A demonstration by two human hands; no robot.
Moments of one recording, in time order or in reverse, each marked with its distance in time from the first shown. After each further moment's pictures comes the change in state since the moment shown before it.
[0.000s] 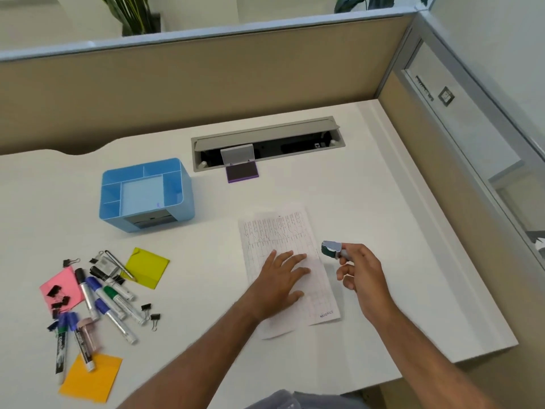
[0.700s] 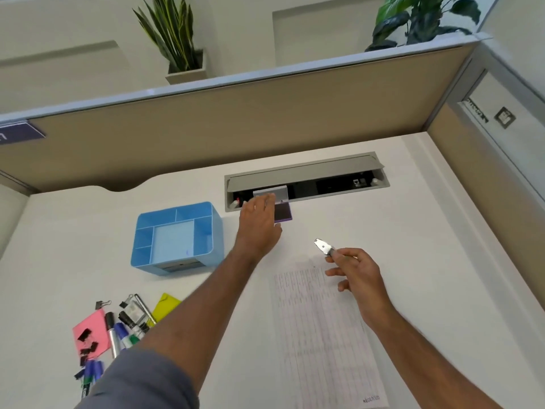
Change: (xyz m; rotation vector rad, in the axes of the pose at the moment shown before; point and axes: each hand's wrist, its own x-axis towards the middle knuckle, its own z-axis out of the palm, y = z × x) left_hand 0.111 -0.160 -0.145 0.078 0.331 -0.521; right_hand 0.097 -0.046 0.103 0.002 -0.165 -0.073
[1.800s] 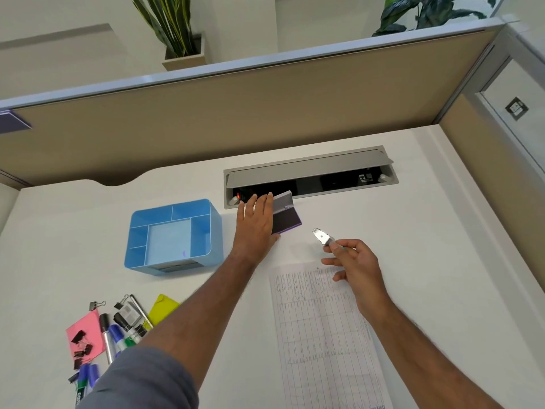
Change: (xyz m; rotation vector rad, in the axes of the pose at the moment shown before) left_hand 0.006 -0.023 0.034 0.145 -0.083 -0.024; right_hand 0.032 0.004 0.016 0.005 0.007 -0.019
